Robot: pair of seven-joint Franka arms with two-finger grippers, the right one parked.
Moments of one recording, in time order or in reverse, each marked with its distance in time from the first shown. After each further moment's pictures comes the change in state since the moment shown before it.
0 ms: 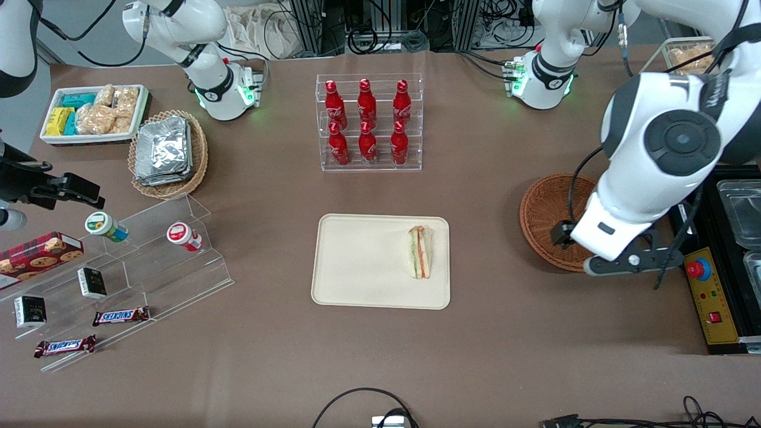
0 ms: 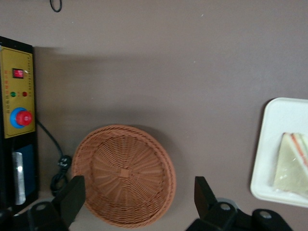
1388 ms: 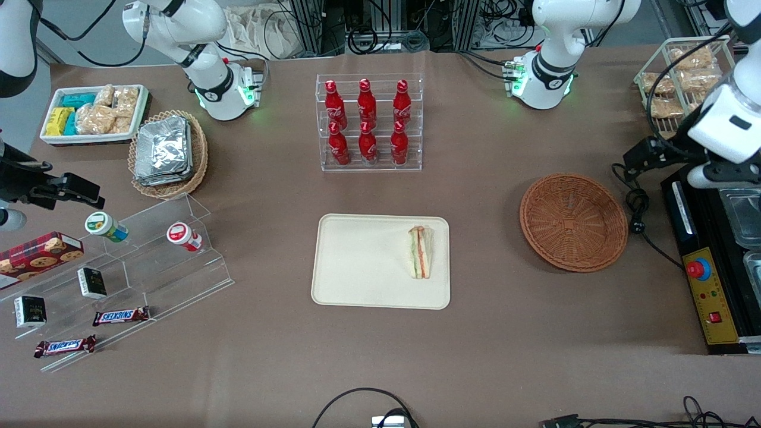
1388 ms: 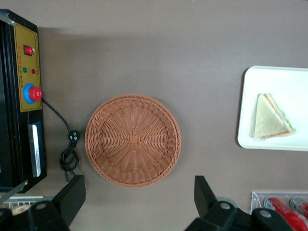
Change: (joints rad) arm 0.258 -0.338 -0.099 -0.186 -0.175 -0.099 0.211
